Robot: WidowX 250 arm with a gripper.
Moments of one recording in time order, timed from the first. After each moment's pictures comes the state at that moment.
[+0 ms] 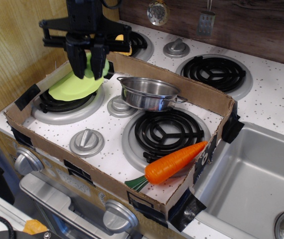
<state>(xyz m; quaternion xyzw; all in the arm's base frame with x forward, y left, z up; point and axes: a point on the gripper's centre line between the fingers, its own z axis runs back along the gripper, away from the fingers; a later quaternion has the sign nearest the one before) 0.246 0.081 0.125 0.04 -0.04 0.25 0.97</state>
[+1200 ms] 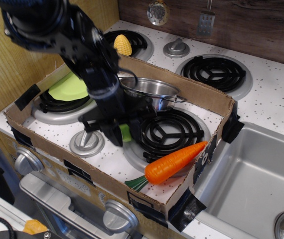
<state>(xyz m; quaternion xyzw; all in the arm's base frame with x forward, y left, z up) 0.248 0.032 0.022 -0.08 -0.11 0.32 0.94</state>
